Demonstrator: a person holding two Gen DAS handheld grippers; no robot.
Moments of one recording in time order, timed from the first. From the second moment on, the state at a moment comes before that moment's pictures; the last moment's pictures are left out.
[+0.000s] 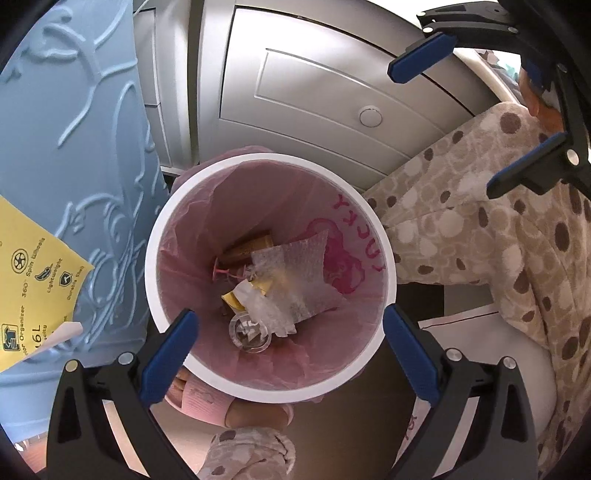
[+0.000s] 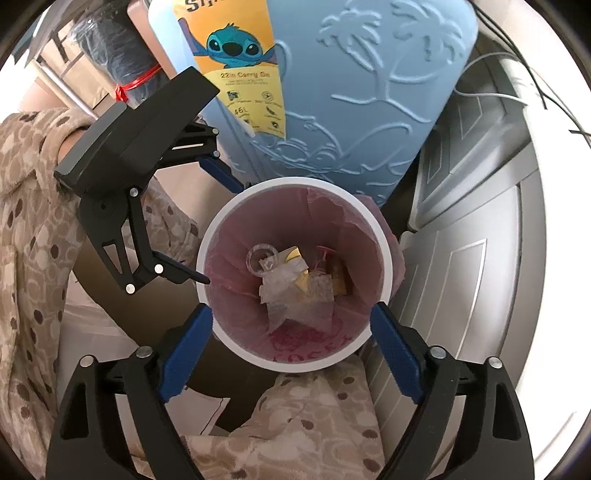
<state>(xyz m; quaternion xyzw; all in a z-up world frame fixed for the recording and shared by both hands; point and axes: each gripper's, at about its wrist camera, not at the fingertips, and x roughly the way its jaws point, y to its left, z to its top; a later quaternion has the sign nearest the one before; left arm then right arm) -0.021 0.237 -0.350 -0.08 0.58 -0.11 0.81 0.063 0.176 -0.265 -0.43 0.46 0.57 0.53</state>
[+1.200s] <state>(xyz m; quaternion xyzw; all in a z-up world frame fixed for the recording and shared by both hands) -0.063 0.177 -0.174 -0.16 0.45 0.07 0.88 0.098 0.040 -0.129 -0.23 0.42 0.38 0.79</state>
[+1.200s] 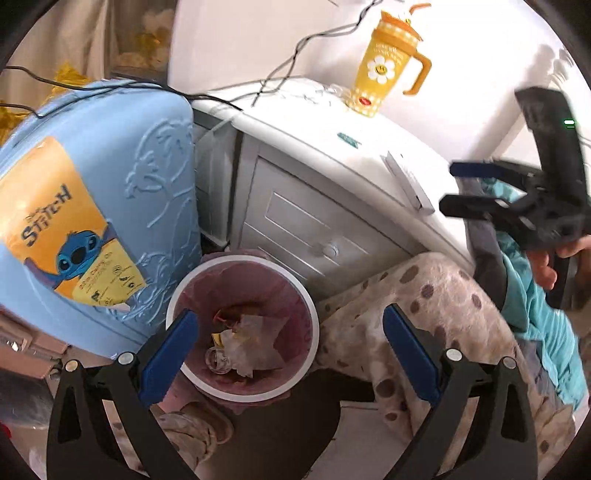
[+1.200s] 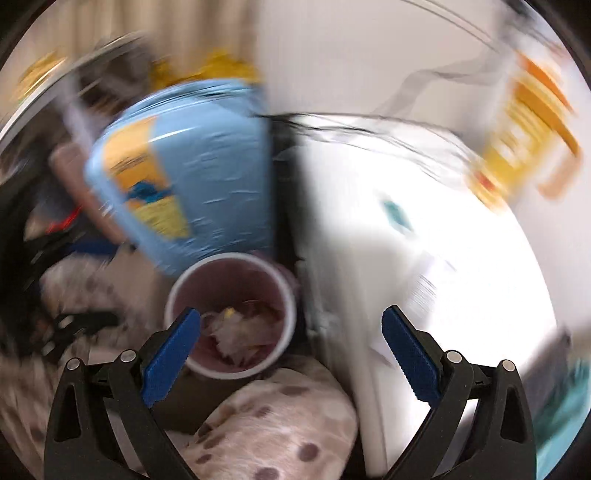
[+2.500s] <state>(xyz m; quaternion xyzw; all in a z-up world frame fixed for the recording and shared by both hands) -0.071 0.158 -0.158 -0.15 0.44 0.11 0.88 0.180 0.021 -0.165 -0.13 0.48 0.18 0.85</state>
